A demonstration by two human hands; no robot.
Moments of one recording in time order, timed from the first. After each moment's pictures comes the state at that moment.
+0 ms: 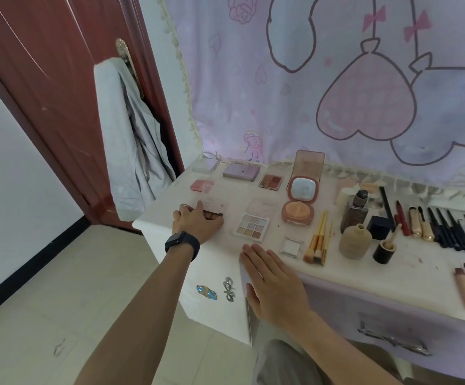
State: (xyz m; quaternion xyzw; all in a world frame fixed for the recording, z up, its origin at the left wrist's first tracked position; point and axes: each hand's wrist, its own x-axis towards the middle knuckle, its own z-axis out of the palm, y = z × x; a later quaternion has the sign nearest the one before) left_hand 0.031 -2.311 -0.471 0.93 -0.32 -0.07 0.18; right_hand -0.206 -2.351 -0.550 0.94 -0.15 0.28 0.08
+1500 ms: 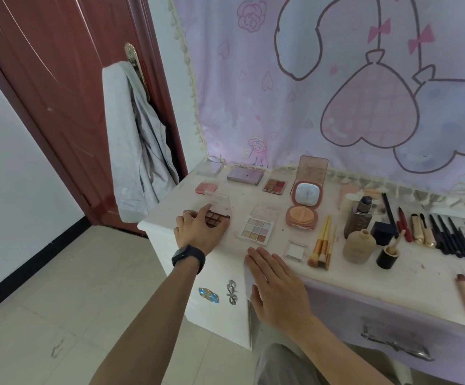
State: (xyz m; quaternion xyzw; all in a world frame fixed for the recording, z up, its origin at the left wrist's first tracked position) left_hand 0.023 -2.303 -0.488 0.92 -0.30 0.00 0.27; right_hand -0.203 -2.346 -0.550 0.94 -0.17 0.27 0.05
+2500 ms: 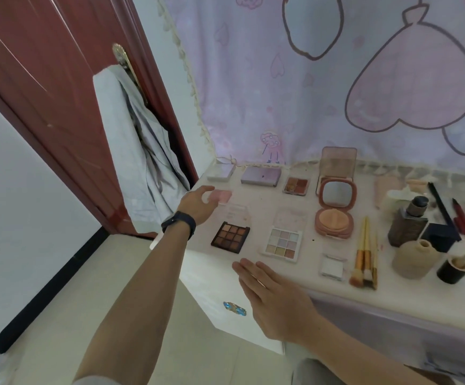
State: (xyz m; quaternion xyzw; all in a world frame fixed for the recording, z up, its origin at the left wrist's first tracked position) left_hand 0.151 -2.349 -0.451 0.88 -0.39 -0.09 0.26; right_hand -0.138 -2.346 -0.536 0.97 -0.04 0.16 0.17
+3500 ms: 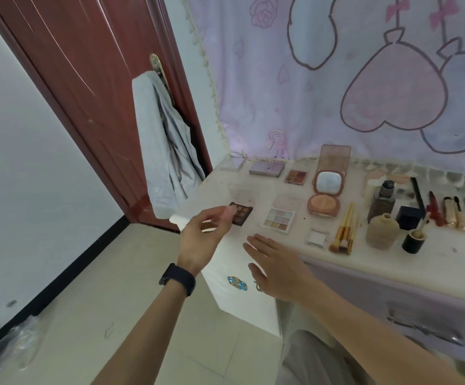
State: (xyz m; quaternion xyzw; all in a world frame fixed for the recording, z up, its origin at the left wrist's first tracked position) left_hand -0.030 -2.208 -0.420 0.76 -0.33 -0.10 0.55; right_hand -0.173 -2.329 -0.507 0.97 -0.10 0.21 -0.09
